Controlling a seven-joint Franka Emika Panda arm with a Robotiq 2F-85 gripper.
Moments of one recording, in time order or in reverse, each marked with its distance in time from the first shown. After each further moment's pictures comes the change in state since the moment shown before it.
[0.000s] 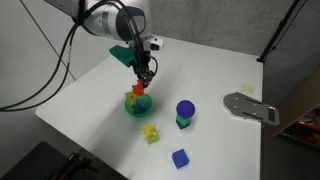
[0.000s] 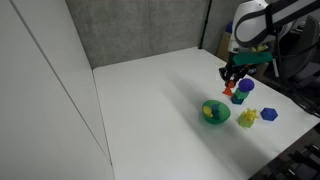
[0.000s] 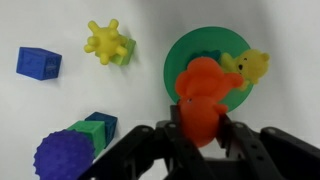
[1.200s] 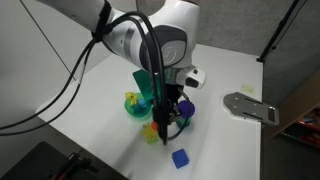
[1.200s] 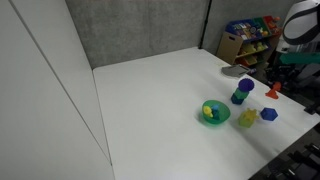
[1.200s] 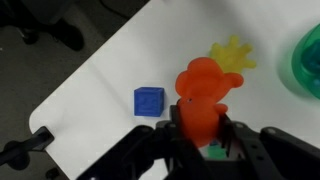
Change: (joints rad) arm -0.185 -0.171 -0.153 -0.250 -0.059 0.003 0.000
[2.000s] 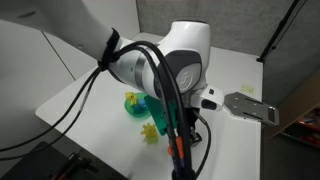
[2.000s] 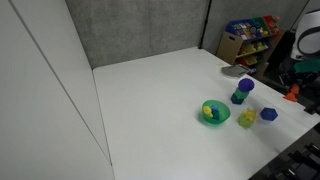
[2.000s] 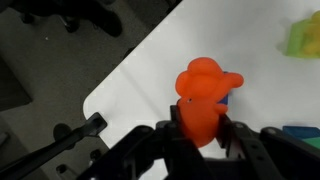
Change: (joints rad) arm -0.048 0.012 -0.076 -0.070 -0.231 0.111 0.086
